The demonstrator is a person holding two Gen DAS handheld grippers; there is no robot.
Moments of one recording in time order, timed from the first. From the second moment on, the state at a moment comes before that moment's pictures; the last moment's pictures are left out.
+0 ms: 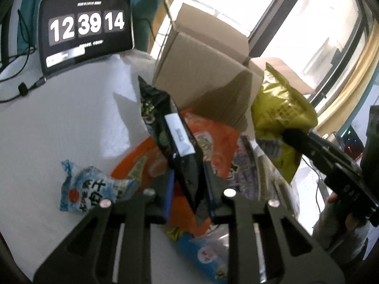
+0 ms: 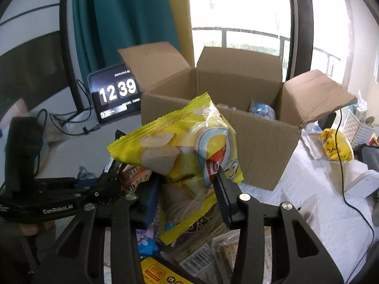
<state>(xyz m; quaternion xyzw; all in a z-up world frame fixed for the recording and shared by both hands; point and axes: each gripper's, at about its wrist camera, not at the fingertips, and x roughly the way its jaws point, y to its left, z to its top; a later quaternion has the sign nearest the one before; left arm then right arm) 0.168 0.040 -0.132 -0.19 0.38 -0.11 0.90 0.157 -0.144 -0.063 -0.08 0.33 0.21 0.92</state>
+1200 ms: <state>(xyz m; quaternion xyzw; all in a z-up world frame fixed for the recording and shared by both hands) 0.180 0.022 -0.014 -0.06 0.24 -0.11 0.96 0.170 -0.199 0.005 -0.06 0.24 0.17 0.95</state>
